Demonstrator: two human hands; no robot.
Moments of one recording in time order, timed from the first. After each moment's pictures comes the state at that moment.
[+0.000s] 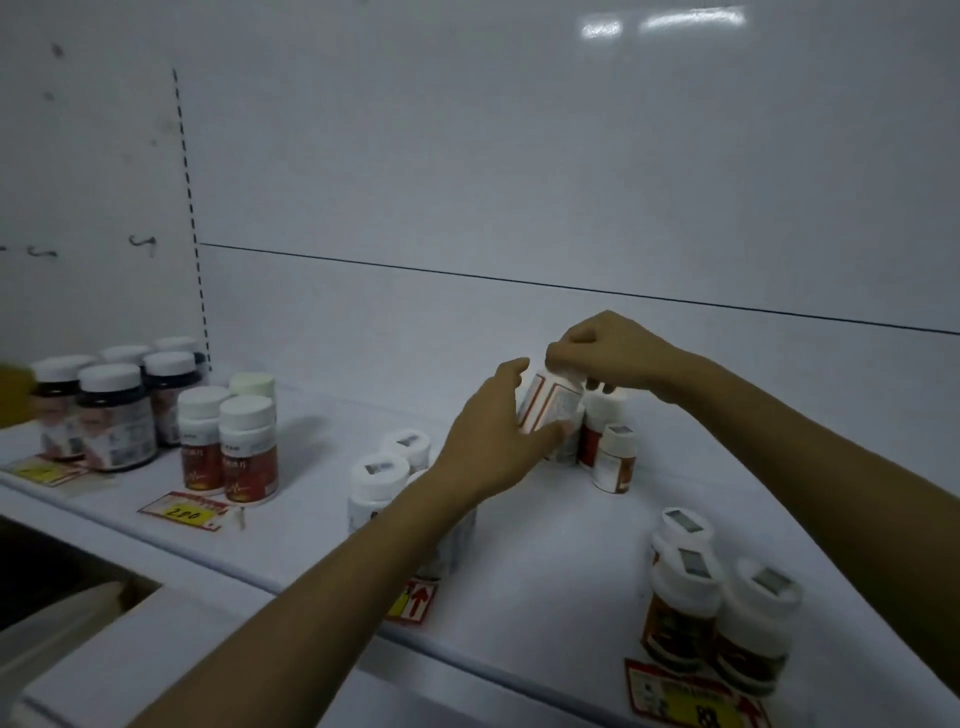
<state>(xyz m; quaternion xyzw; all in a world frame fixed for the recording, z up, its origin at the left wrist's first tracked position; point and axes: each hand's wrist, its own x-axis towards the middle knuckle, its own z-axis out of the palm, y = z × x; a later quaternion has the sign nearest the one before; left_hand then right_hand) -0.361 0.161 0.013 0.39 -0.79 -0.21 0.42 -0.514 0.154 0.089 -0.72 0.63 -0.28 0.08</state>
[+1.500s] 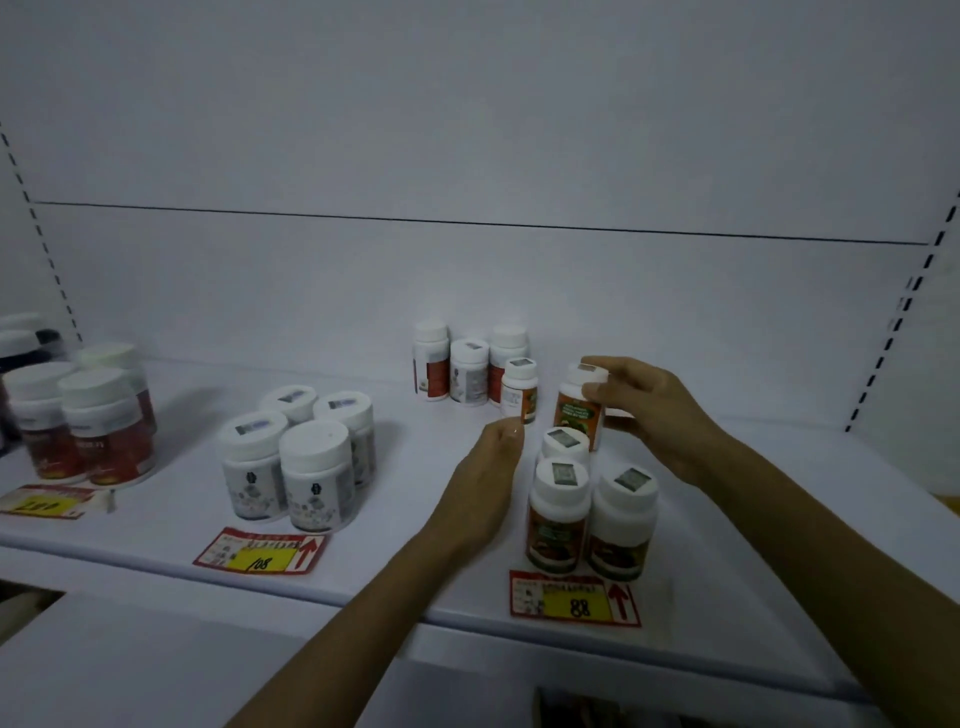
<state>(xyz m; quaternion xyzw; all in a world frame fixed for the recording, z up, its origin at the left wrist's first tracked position) -0.437 0.203 -0.076 0.34 -0.74 -0.46 0.35 -0.626 0.235 -0.024 -0.49 0.57 -0.58 0.32</state>
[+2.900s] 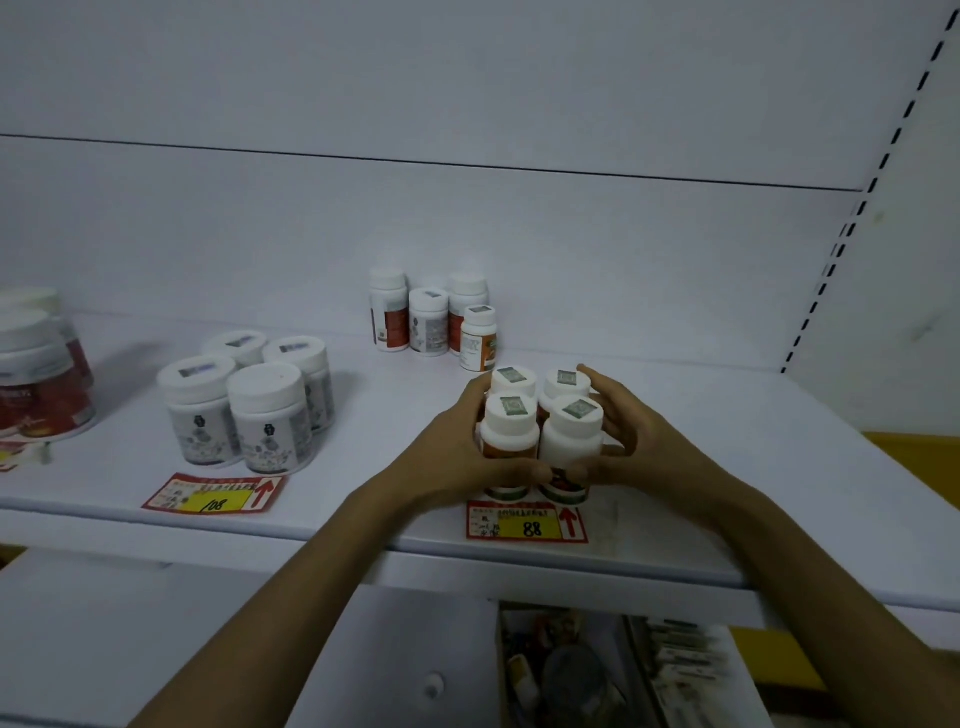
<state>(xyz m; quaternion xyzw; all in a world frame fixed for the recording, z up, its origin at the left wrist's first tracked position) -0.434 0.208 -0.085 0.24 -0.83 -0.43 0.26 -0.623 0.317 -0.074 -0.59 0.56 -0.46 0.35</state>
